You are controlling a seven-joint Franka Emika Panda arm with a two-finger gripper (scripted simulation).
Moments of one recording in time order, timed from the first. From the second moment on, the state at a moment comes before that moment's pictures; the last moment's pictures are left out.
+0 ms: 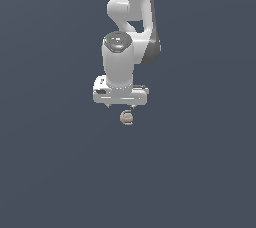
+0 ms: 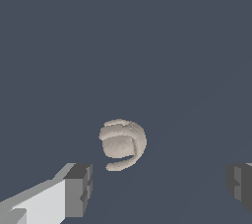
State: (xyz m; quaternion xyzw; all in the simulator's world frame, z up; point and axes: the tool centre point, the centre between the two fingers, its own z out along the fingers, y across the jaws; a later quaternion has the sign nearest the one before) arm -0.015 -0.030 0.164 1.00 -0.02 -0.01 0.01
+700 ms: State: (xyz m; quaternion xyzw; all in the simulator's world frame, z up) arm -0.016 -0.041 0.171 1.00 -0.03 -0.01 0.00
